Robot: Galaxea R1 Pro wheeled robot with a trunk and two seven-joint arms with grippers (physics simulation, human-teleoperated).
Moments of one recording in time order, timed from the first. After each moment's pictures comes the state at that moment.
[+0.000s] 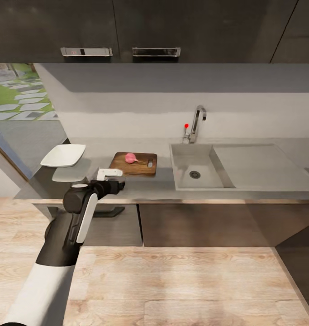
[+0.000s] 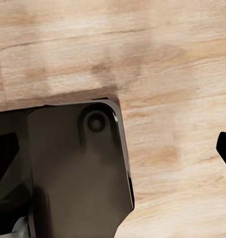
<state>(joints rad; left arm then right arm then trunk) -0.74 -0.05 -0.11 -1.54 0.07 1.00 0.07 0.29 -0.01 0.02 -0.62 -0.16 -0.48 -0.06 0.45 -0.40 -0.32</state>
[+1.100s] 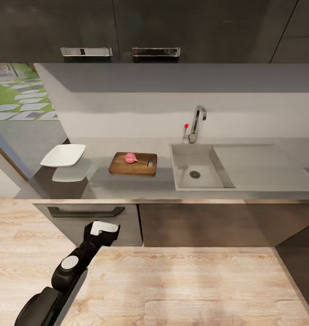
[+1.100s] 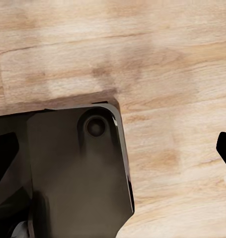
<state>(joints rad) -0.27 0.14 -0.25 -1.55 0.07 0.41 0.07 0.29 -0.01 0.02 -0.63 -0.16 -0.48 -0.06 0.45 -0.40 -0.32</state>
